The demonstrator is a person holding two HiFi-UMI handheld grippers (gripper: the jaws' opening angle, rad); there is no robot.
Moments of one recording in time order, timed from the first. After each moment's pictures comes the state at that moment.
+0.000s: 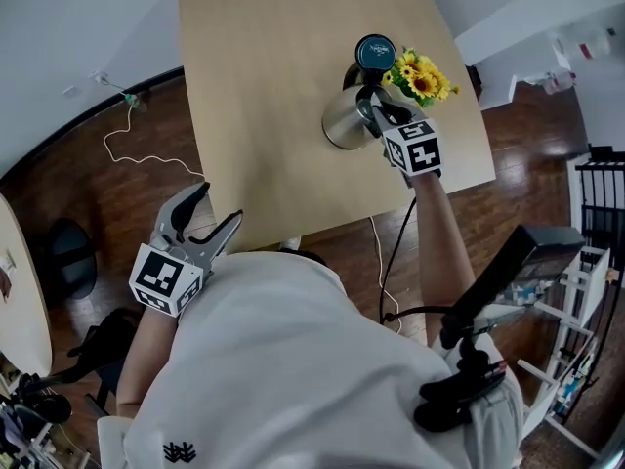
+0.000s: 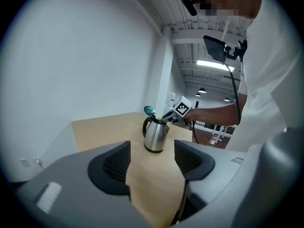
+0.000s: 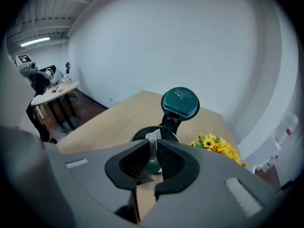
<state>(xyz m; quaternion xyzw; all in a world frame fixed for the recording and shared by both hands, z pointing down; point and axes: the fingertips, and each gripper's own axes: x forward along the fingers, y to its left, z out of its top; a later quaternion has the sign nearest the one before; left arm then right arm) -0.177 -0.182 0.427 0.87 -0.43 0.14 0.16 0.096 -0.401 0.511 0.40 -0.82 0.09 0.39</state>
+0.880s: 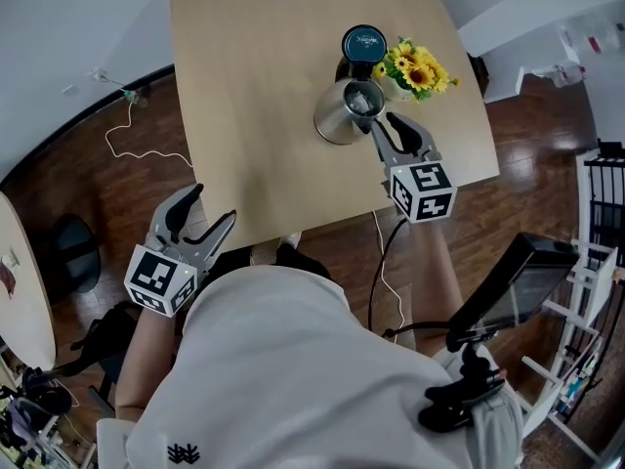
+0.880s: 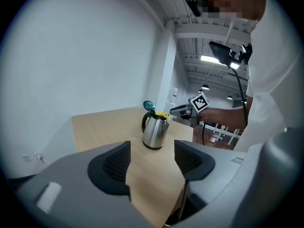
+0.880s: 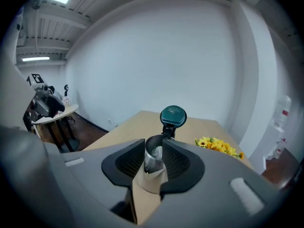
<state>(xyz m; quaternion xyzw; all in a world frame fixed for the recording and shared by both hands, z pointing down) -0.154 -0.188 0.435 0.86 -0.44 0.17 0.19 0.113 -0.353 0.459 0.44 -0.86 0.10 0.25</state>
